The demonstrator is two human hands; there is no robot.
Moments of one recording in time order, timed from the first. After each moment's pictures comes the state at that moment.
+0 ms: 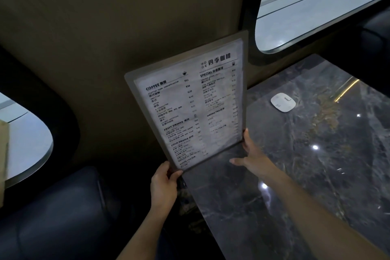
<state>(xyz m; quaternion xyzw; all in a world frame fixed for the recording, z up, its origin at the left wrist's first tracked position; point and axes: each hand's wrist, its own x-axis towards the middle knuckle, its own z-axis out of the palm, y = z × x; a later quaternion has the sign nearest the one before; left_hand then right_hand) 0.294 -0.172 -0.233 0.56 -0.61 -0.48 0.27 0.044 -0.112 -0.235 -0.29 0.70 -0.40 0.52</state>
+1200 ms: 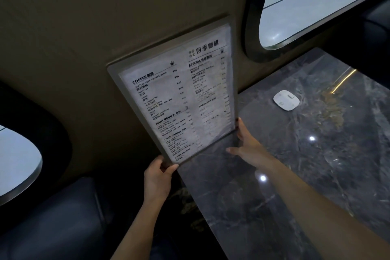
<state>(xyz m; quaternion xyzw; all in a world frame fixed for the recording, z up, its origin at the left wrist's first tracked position) 0.295 -0.216 -0.228 0.59 -0.59 -0.50 0.23 0.048 -0.146 -0.213 -0.32 0.72 -0.38 0.48</state>
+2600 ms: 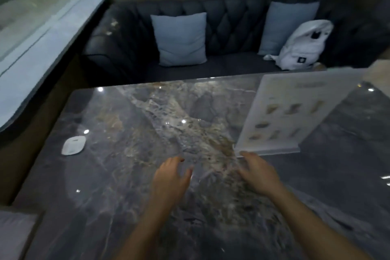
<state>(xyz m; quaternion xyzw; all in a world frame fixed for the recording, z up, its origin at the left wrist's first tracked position) 0.053 0.073 -0.159 0.00 -0.94 -0.33 0.04 0.048 0.310 -0.164 0.04 0.97 -0.21 0.10</state>
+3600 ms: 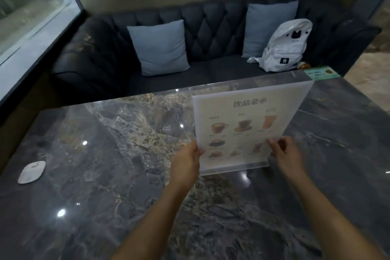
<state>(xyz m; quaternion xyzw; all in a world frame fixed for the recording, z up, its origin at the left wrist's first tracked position) -0.018 0.230 -0.135 -0.06 -0.91 -0.42 0.00 -0.001 0.482 -0.166 0.23 0.79 -0.56 -0.12</state>
